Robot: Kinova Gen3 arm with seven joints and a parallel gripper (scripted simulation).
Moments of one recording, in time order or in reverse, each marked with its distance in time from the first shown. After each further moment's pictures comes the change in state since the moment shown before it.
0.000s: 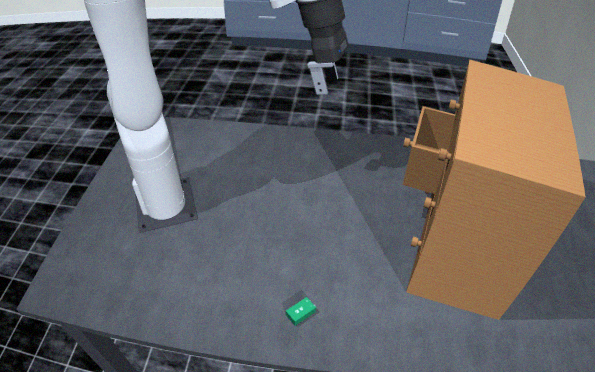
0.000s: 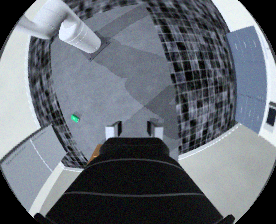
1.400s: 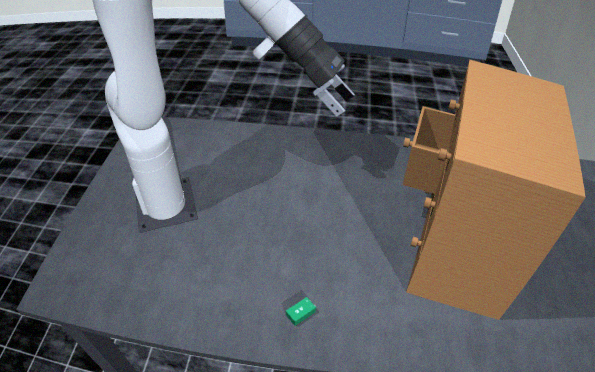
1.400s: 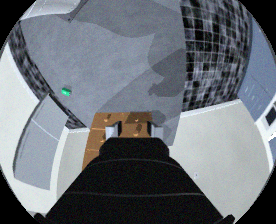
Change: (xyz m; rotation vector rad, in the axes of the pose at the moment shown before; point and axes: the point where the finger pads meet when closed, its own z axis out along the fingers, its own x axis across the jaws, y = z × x) arm 0.000 0.019 0.046 -0.555 0.006 0.009
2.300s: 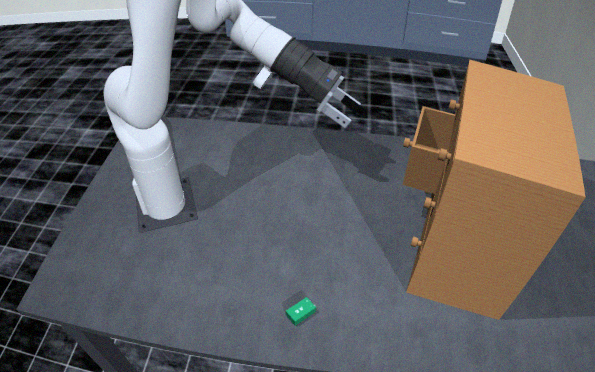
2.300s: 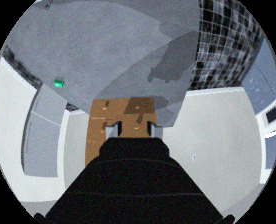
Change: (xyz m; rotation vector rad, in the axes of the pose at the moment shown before) arm -0.001 -0.007 0.026 -0.274 -0.004 0.016
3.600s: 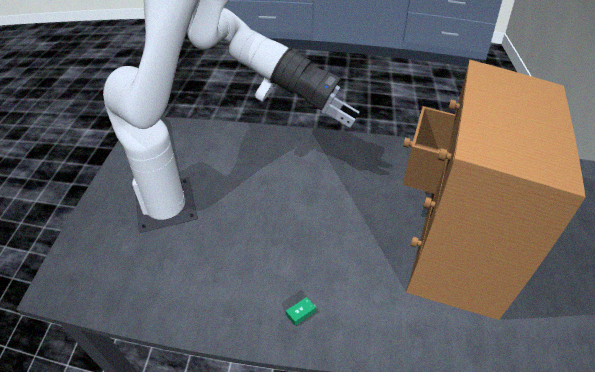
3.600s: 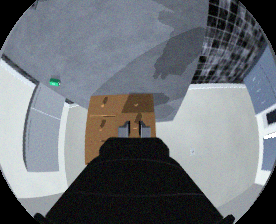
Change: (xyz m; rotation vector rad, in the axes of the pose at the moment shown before) arm 0.006 -0.013 0.009 -0.104 -0.001 -0.007
